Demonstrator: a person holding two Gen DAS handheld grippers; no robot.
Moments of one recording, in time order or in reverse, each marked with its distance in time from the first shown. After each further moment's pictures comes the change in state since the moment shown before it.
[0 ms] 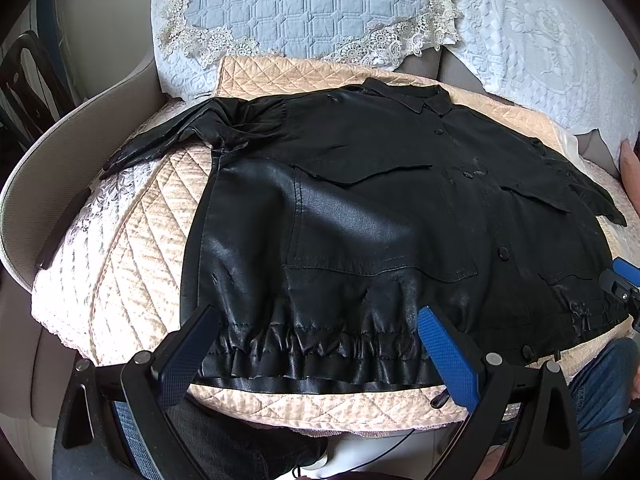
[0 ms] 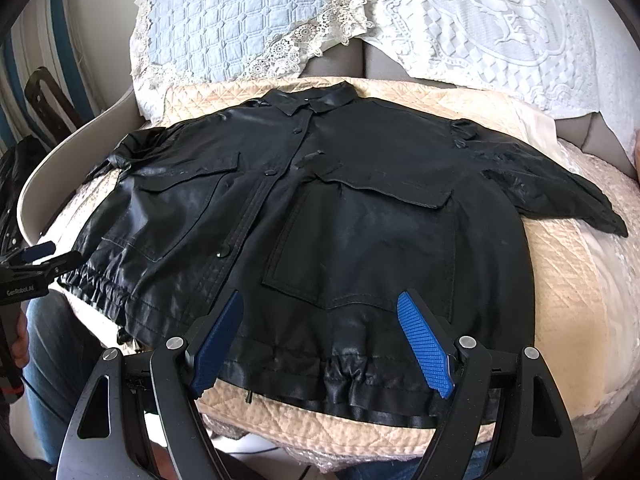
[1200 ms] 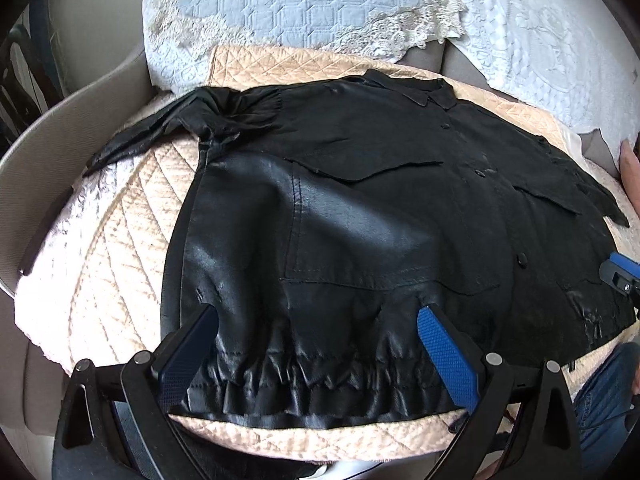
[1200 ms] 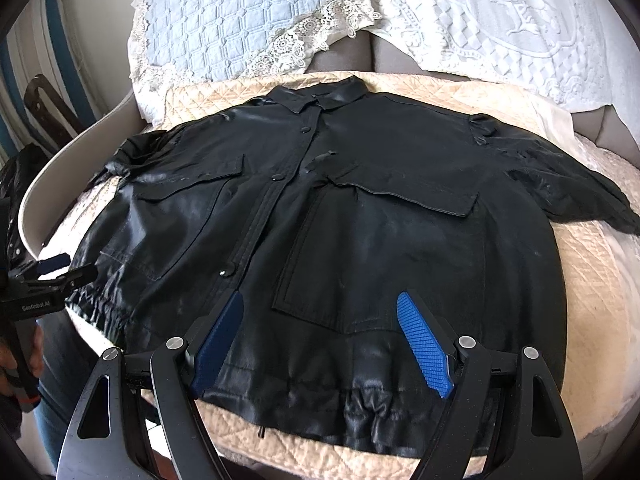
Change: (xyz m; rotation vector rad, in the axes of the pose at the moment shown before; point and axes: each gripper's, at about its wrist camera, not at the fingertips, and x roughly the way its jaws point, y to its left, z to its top) left arm 0.032 0.008 0.007 -0.014 0.020 -0.034; right arm 0.029 0.005 0.014 0.018 0.017 0.041
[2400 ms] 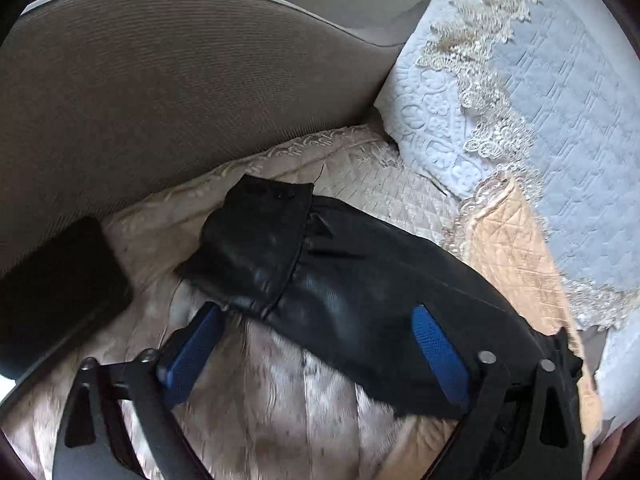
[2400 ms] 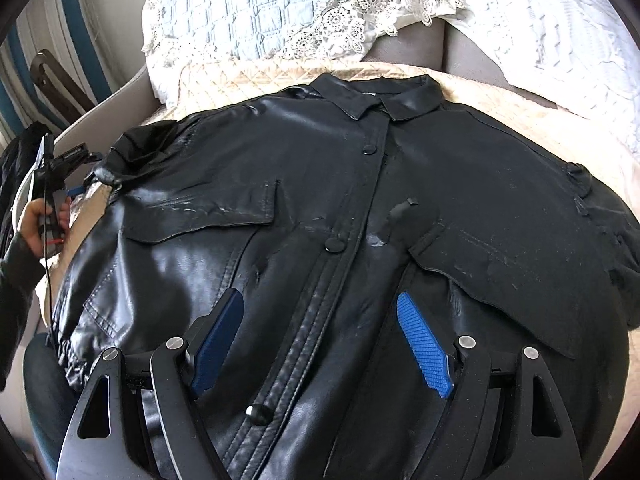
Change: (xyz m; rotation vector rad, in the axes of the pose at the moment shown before) left arm 0.130 0.296 0.140 -0.687 -0.148 0.094; right arm 0.094 0.045 0.080 -0.105 0.080 0.077
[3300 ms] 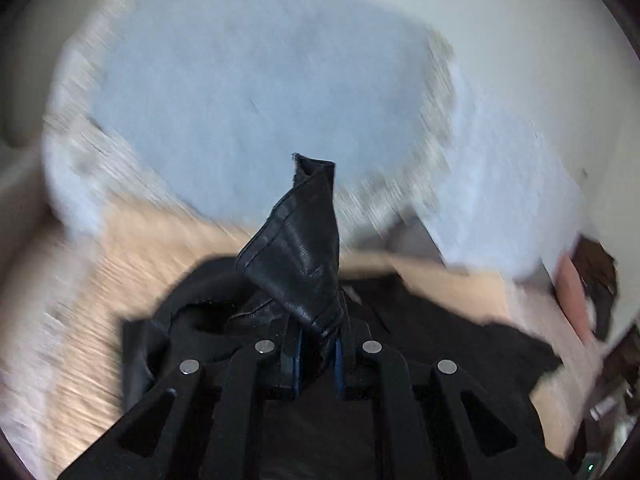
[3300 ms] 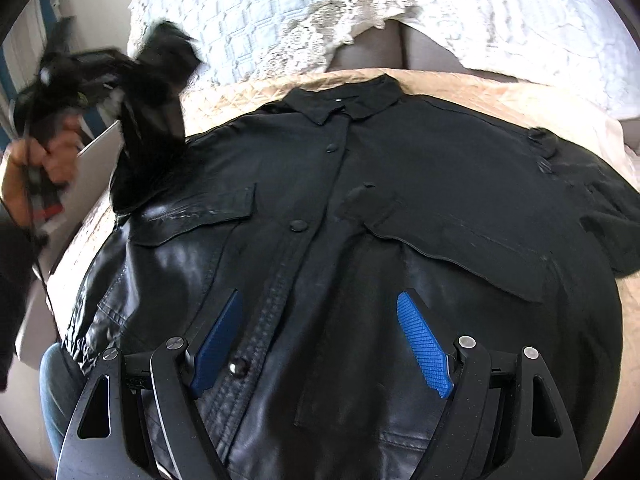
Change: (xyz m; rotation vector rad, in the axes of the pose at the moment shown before) left arm -0.116 -0.309 -0.103 0.589 0.015 -0.536; right arm -0.037 -0.034 -0.028 0.121 -0.056 0.023
